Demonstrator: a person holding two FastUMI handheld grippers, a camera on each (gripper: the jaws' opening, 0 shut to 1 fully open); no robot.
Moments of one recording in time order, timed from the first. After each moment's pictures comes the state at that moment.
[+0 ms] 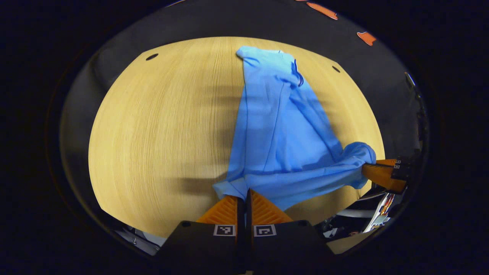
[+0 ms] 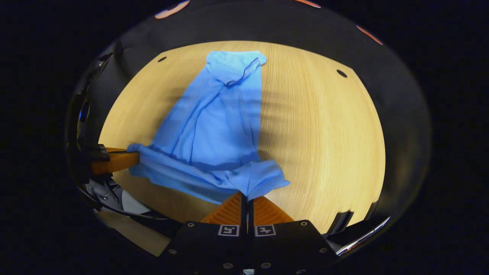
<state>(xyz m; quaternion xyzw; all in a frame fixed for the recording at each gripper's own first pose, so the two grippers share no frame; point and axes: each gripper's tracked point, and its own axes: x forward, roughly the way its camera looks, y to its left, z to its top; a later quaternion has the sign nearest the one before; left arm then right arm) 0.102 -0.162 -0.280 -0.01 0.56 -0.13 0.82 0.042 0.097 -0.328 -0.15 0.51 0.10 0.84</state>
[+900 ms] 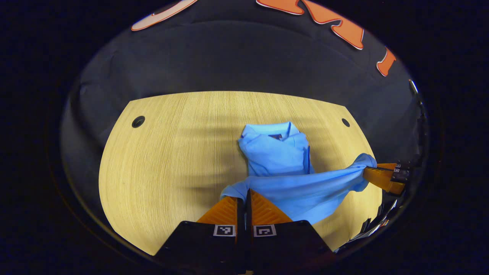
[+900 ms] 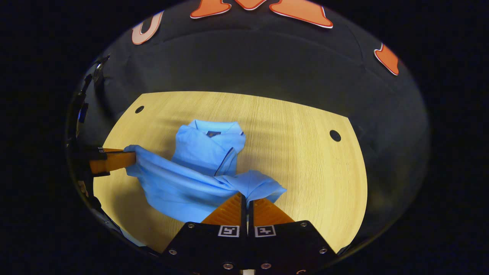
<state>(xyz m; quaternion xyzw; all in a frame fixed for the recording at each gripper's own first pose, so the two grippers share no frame) 0.352 -0.186 -0.210 -0.01 0.45 -0.12 0.88 0.267 0.123 -0.249 -0.15 0.40 0.09 0.90</state>
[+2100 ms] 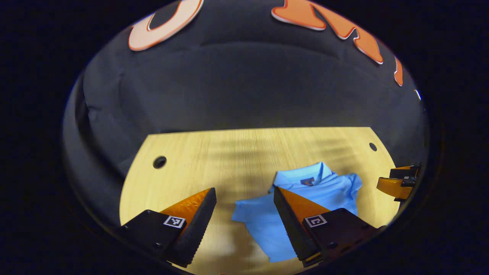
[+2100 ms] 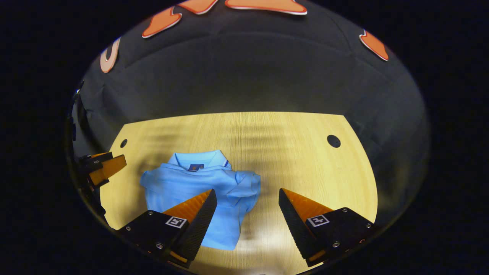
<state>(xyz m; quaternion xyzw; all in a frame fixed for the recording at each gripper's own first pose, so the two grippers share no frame) 0.435 -0.145 -0.152 0.05 0.33 -0.05 0.94 0.318 0.111 -0.227 -0.06 0.37 0.05 0.93</state>
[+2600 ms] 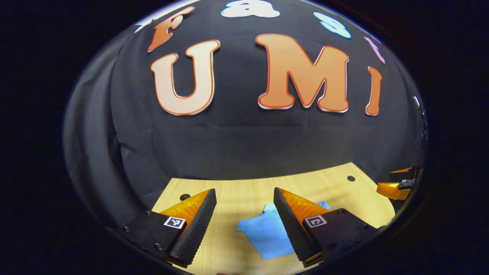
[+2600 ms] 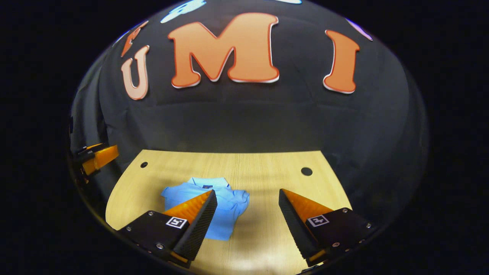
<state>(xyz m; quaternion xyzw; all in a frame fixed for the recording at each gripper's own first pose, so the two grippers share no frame) 0.328 -0.146 0.027 0.04 0.13 -0.04 0.99 0.234 0.079 -0.095 -0.06 0.20 0.07 0.98</state>
